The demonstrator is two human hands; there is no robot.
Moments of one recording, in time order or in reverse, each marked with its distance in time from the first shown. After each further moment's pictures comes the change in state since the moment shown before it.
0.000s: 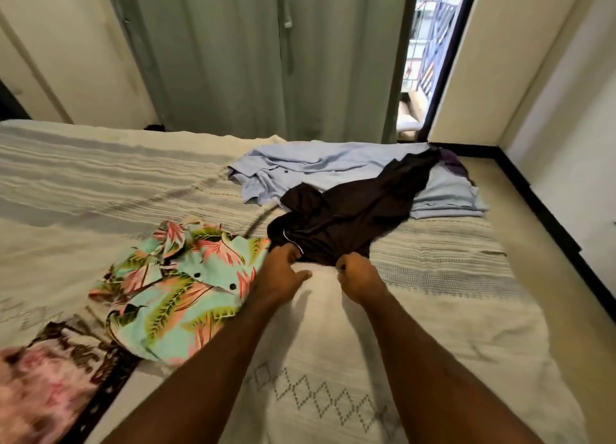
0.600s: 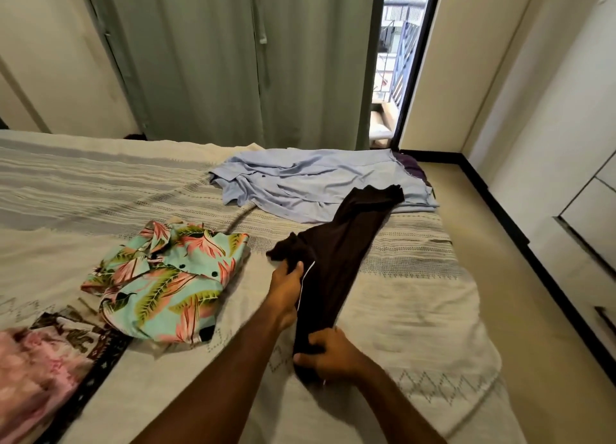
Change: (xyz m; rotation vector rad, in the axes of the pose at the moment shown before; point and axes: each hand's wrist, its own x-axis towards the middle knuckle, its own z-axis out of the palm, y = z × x) left_hand -0.077 0.062 0.046 -0.840 -0.071 -0.398; right_hand -0.185 -0.002 0.010 0.431 -0.356 -0.049
